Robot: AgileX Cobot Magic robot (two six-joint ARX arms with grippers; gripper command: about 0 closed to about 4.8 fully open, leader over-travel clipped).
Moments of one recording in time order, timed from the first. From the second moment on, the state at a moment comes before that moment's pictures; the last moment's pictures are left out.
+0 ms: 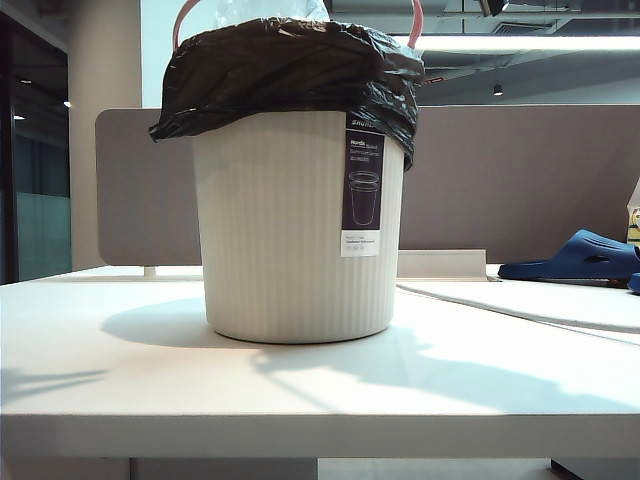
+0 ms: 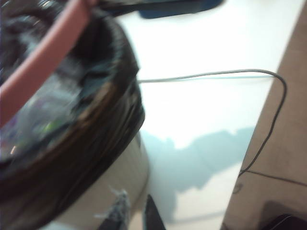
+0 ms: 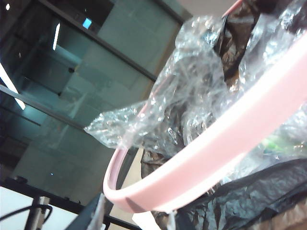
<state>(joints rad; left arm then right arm) -0.64 0.96 1.09 -0.58 0.29 0.41 0.56 1.20 1.01 0.11 -0.34 0.93</state>
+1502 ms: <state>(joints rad) -0.64 1.18 1.09 -0.01 0.10 0.67 0.53 1.20 1.01 0.17 -0.47 0.98</state>
